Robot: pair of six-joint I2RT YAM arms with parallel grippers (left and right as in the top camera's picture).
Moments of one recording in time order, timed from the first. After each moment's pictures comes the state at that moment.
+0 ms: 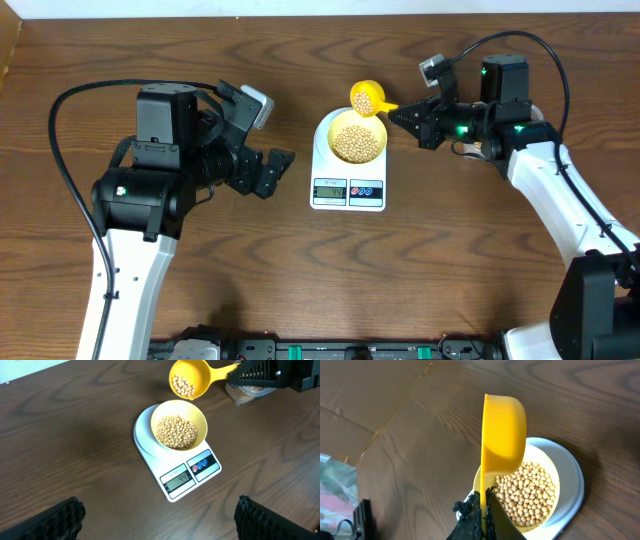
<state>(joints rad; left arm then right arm) -0.13 1.21 1.32 -0.95 0.44 0.28 0.15 1.64 1.15 -0.24 -0.88 0.01</state>
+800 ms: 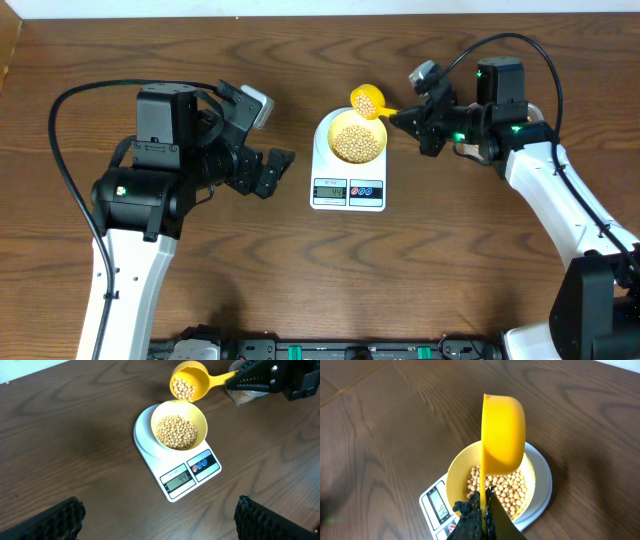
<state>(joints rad) -0.13 1.21 1.32 -0.95 0.44 0.28 0.16 1.64 1.15 -0.29 -0.81 -0.31</state>
